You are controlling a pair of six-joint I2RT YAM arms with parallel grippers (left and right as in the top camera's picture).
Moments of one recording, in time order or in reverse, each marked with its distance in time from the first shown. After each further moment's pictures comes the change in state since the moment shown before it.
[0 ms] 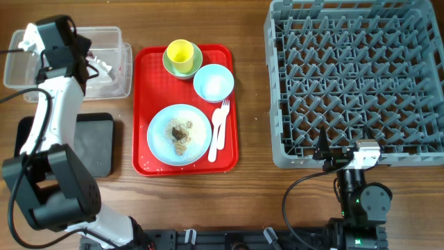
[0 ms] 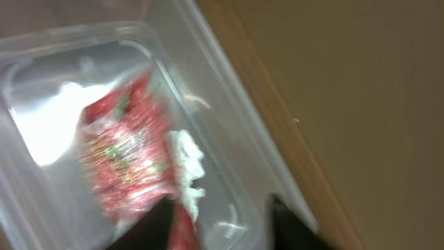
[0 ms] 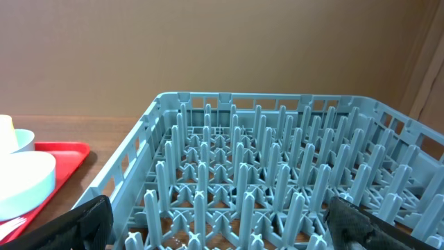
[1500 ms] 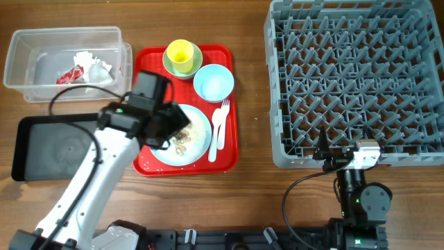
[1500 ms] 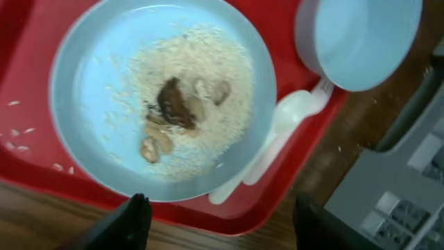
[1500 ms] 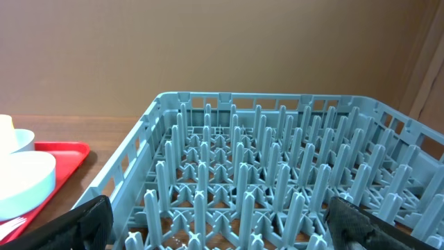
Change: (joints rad) left arm -0.566 -0.422 -0.270 -0.696 0.340 -0.084; right arm 0.000 0.001 0.000 0.000 0.000 0.000
